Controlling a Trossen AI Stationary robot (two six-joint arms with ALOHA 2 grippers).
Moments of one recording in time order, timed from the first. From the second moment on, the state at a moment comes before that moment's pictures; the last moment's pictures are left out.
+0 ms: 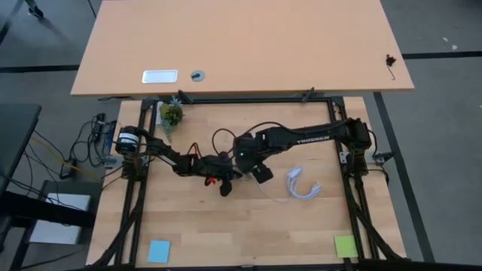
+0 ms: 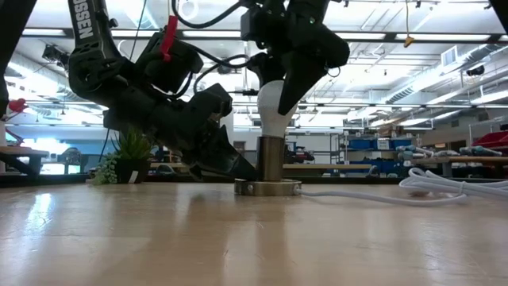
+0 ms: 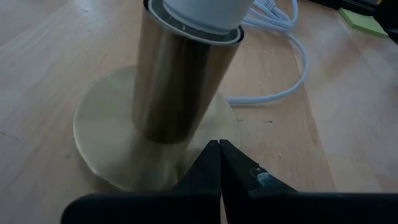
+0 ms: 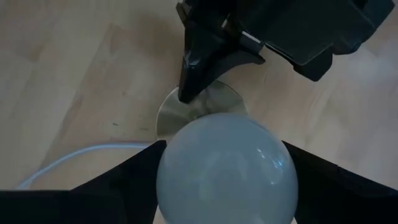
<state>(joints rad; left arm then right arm) -0.04 1.88 0.59 0.80 -0.02 -0.32 0.00 1.93 1.65 -0.94 0.05 -0.48</state>
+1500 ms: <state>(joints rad) -0.05 1.89 0.63 0.88 -0.02 -0.37 0.02 1.89 1.63 -0.89 0.01 -0.16</state>
